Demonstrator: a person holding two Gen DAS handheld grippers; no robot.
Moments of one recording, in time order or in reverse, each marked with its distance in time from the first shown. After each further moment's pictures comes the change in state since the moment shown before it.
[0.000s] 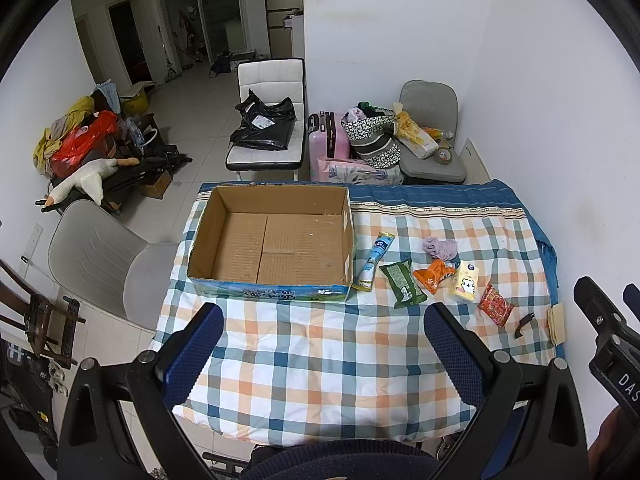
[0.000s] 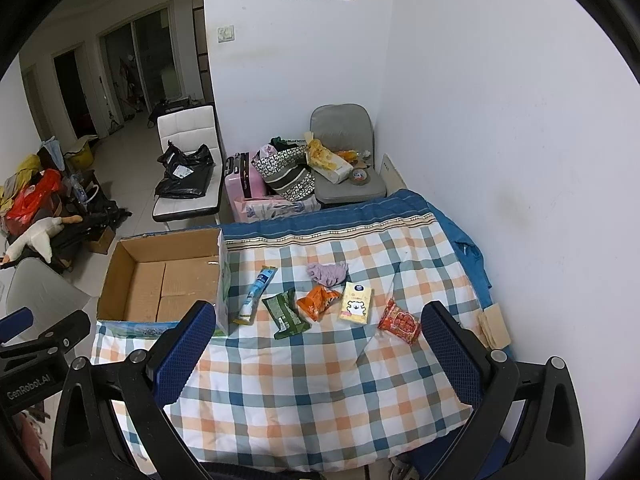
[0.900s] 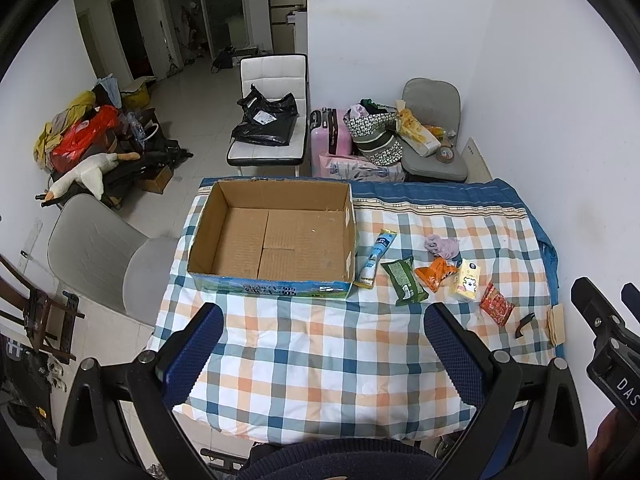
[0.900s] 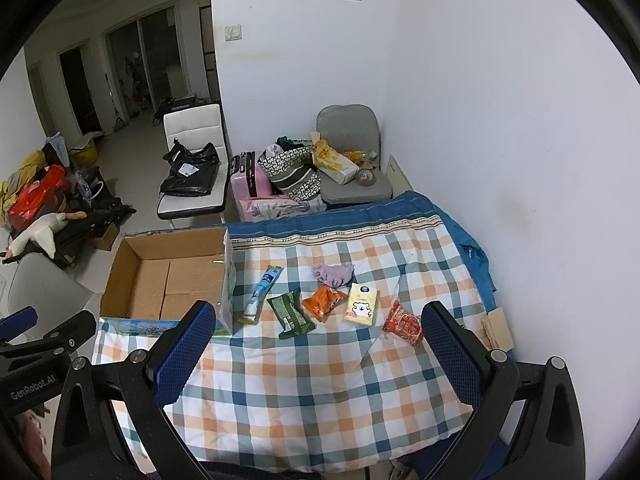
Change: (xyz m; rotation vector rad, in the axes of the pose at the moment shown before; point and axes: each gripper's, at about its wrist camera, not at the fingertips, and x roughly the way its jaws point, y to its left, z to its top) left arm -0.003 0.002 0.008 -0.011 0.015 0.000; right arm -0.006 0.011 0.025 -0.010 0.006 0.007
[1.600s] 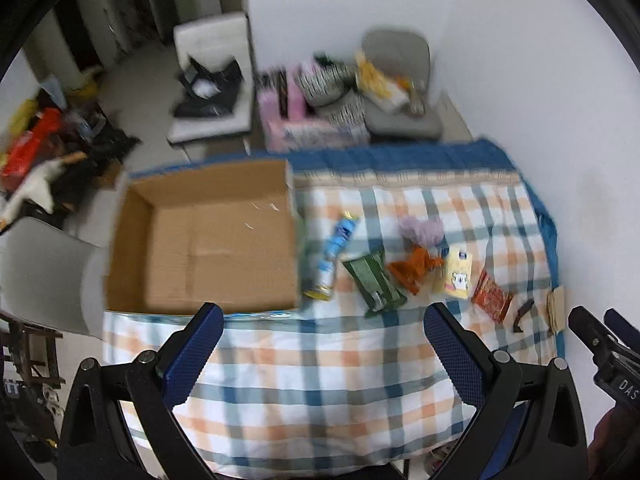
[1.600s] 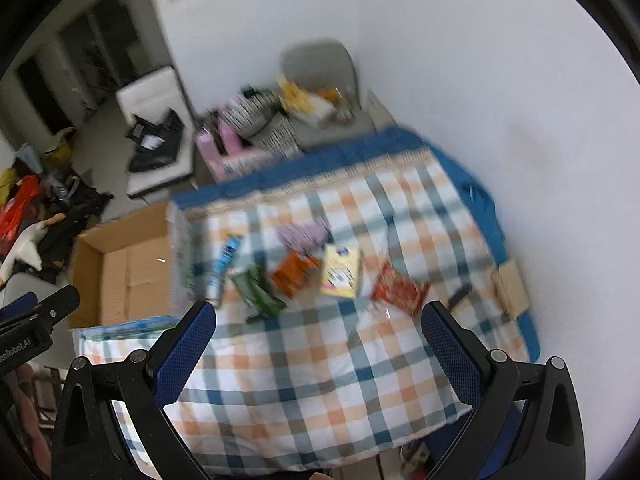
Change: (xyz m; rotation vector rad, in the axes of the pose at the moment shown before) left arm 0.174 -0.077 0.059 0.117 0.214 -0.117; right arm 0.170 -0.085 -0.007 0.176 0.266 -0.008
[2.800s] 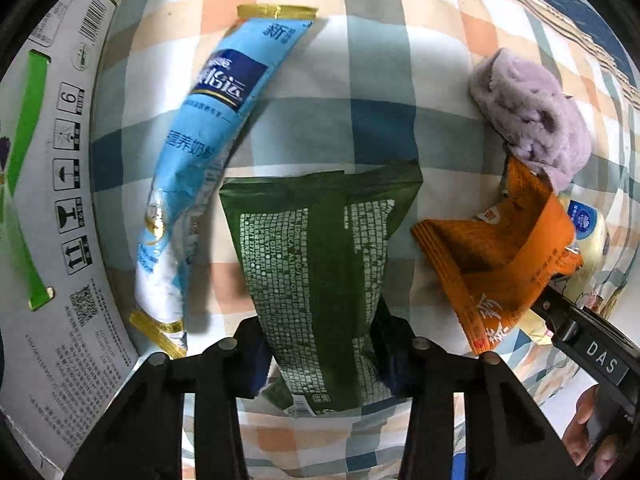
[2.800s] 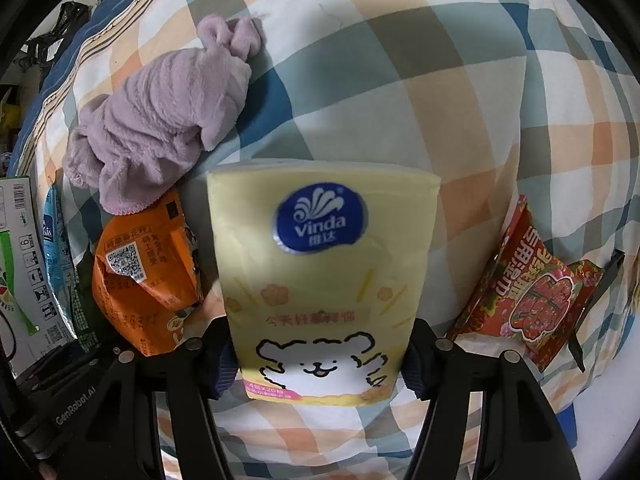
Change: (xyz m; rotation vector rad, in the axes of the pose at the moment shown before) left arm 0.323 -0.079 0.019 -0.055 0.574 -0.014; right arm 0.419 -0.031 0.006 0.105 0.646 0.018
